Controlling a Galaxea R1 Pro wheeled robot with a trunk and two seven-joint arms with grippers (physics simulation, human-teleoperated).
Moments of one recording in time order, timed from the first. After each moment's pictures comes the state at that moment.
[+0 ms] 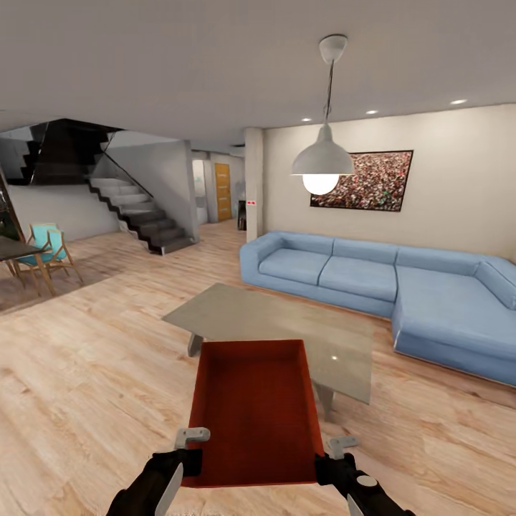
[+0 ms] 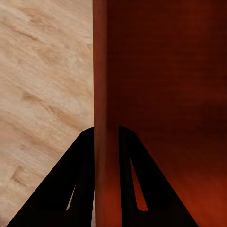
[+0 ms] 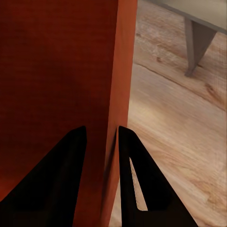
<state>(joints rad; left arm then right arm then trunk) -0.43 -0.11 0.06 -0.58 -0.04 0.40 0.08 -0.43 0.01 0.15 -0.41 -0.07 0.00 0.08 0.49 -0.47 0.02</state>
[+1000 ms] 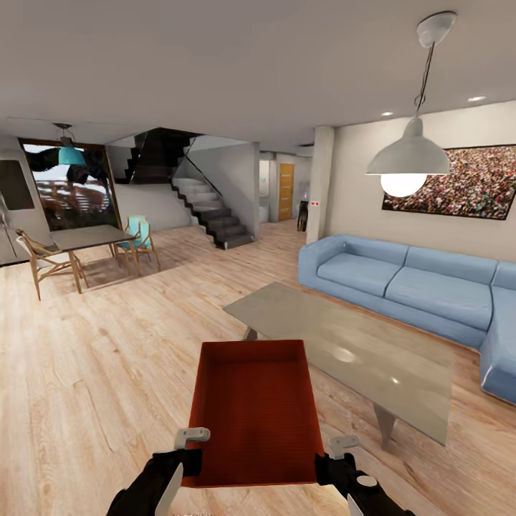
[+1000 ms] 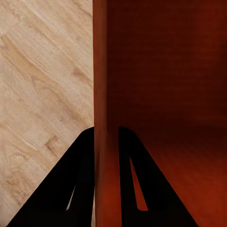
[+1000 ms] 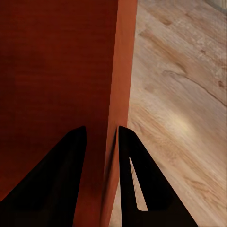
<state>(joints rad) -0.43 -0.11 0.06 -0.58 -0.04 0.40 0.08 -0.43 0.01 0.15 -0.41 -0.07 0.00 0.08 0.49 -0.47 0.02</state>
